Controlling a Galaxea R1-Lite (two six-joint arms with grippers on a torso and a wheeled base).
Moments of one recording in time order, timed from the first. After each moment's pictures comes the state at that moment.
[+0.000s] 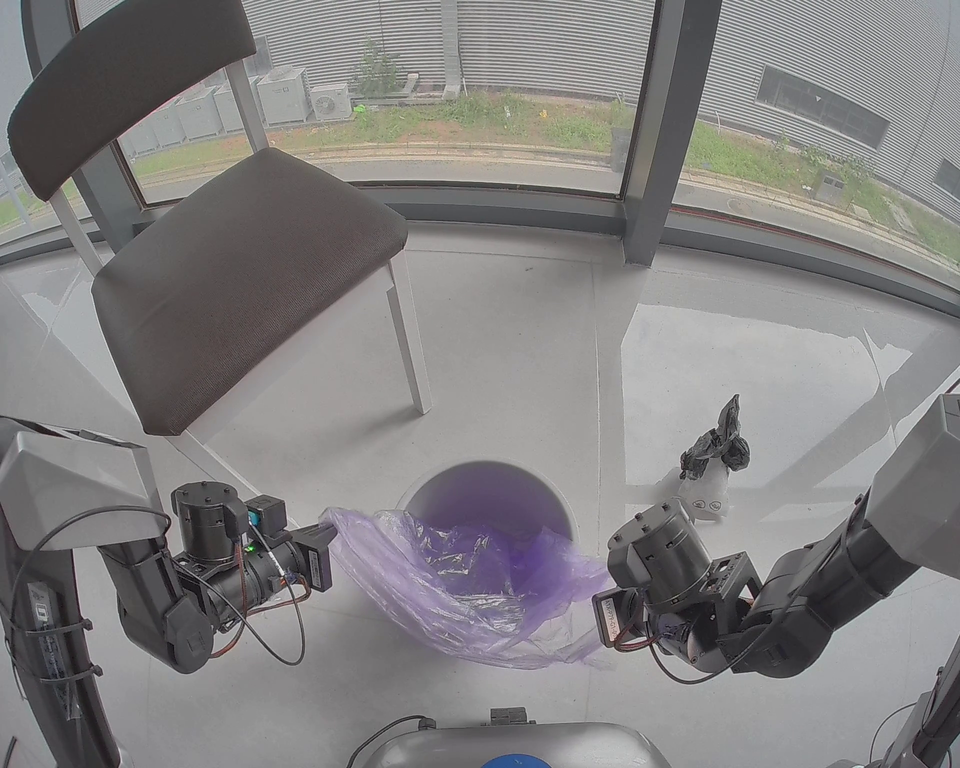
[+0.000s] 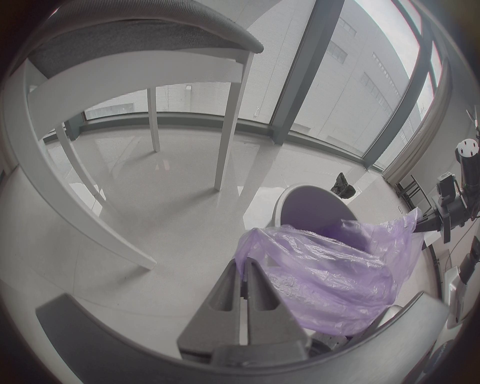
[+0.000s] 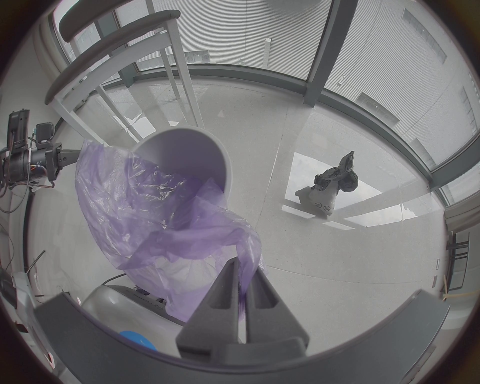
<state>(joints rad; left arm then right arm) -0.23 2.19 -0.42 -1.37 -0.19 -0.01 0.76 2.02 -0.74 -0.41 -0.48 0.35</state>
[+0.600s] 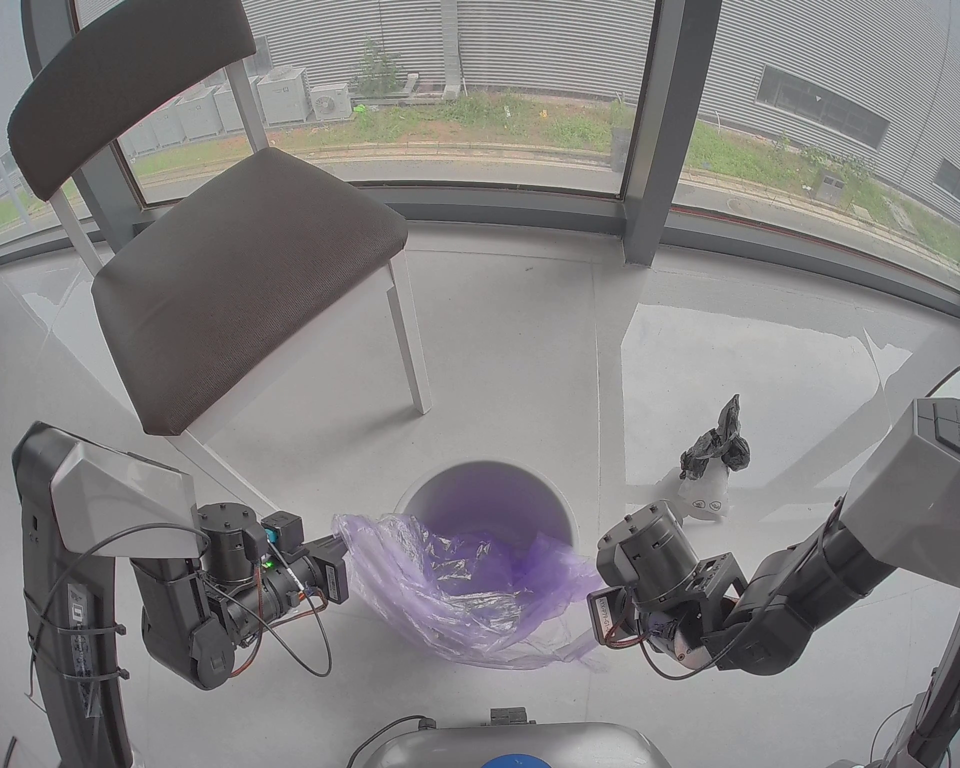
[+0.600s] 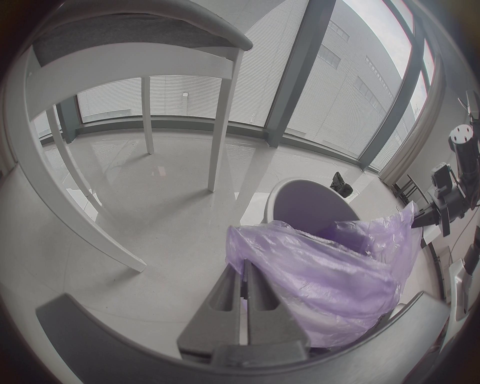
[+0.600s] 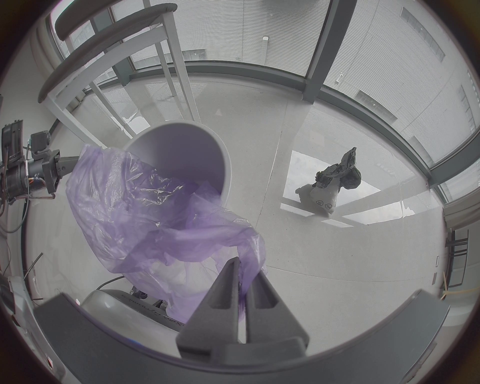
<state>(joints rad) -0.26 2.32 -0.40 -1.55 -0.18 -0.02 0.75 2.07 -0.77 -0.42 -0.49 0.36</state>
